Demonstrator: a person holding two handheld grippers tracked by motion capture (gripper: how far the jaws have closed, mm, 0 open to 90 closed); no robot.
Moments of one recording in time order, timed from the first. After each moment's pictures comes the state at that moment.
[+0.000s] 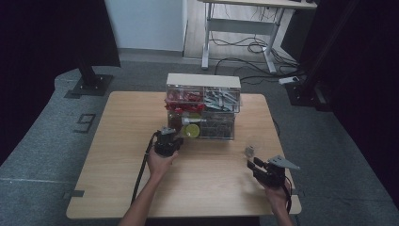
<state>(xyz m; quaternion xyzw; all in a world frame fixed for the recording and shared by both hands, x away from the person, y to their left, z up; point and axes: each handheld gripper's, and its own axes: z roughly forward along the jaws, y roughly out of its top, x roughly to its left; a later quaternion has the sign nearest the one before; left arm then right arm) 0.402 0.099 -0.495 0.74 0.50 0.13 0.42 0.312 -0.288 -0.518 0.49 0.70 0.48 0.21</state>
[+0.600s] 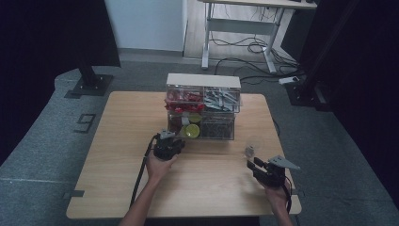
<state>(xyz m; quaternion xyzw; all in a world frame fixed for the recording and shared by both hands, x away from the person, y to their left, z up) 0.390 0.102 -0.501 0.76 0.47 0.14 0.43 0.313 -0.289 -0.519 0.49 0.69 0.48 0.21</state>
